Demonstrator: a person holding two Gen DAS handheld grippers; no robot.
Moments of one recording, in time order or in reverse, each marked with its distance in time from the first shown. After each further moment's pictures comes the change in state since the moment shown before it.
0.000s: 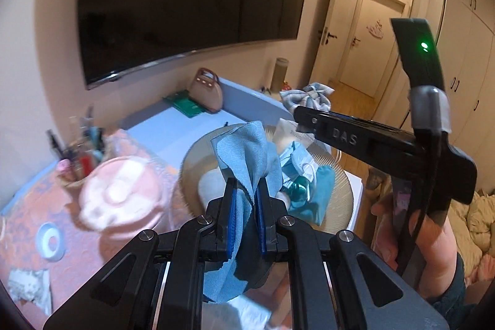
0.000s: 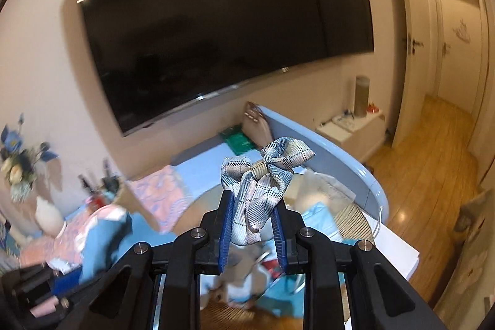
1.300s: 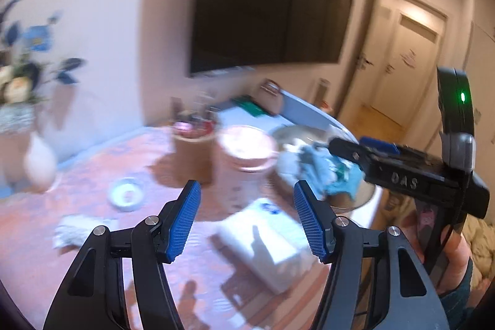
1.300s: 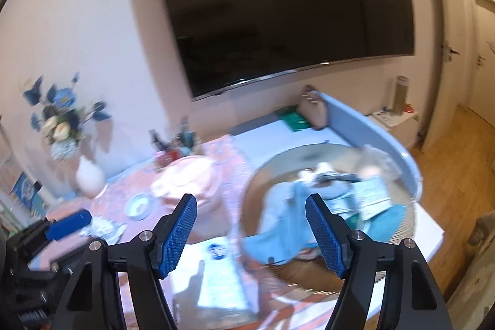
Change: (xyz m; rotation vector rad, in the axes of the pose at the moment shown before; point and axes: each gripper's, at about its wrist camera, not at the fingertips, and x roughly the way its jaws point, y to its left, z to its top) left arm -0.154 0.084 -0.062 -0.157 -0.098 0.169; right arm -0.062 0.094 -0.048 -0.135 0.049 0.161
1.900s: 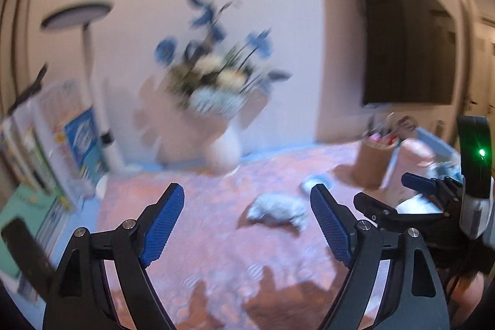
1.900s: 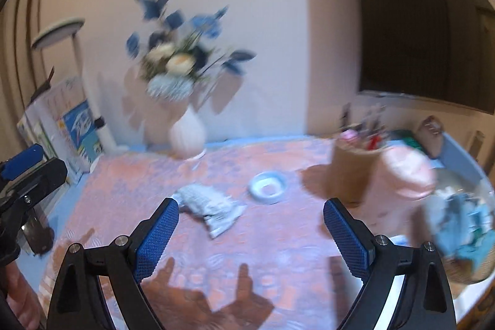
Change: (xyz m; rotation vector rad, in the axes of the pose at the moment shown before) left arm -0.115 0.137 -0.091 -0.140 -0.178 0.569; right arm 0.035 0.233 -0.080 -0.296 -0.031 0.232
